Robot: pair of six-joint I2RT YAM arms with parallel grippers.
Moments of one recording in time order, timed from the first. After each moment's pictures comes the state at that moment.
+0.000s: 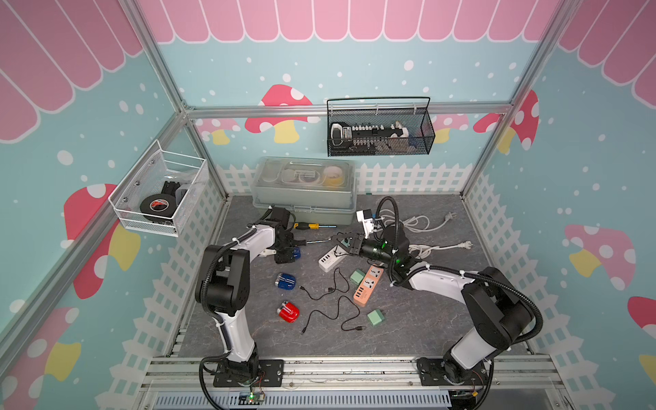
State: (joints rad) left arm -0.15 1.89 1.30 -0.67 0.07 -1.82; right arm 0.63 1.63 0.85 0.76 -0.56 1.03
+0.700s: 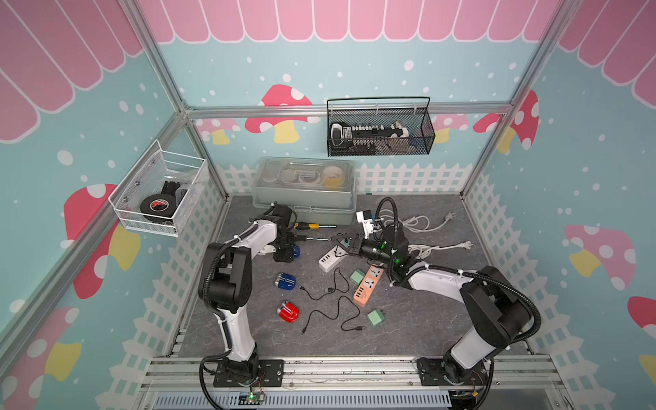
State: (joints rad) left arm -0.16 1.93 1.39 -0.82 0.04 -1.77; right arm 0.63 1.64 0.85 0.76 -0.56 1.07
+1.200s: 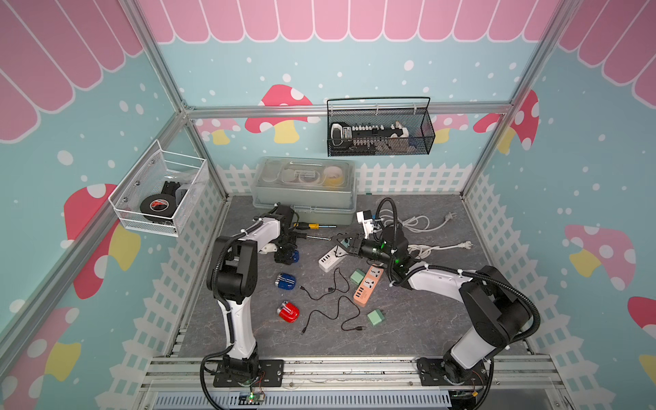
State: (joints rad) left arm -0.16 2.02 1.45 -0.85 0.03 -1.68; right arm 0.63 1.64 0.85 0.76 -0.55 1.08
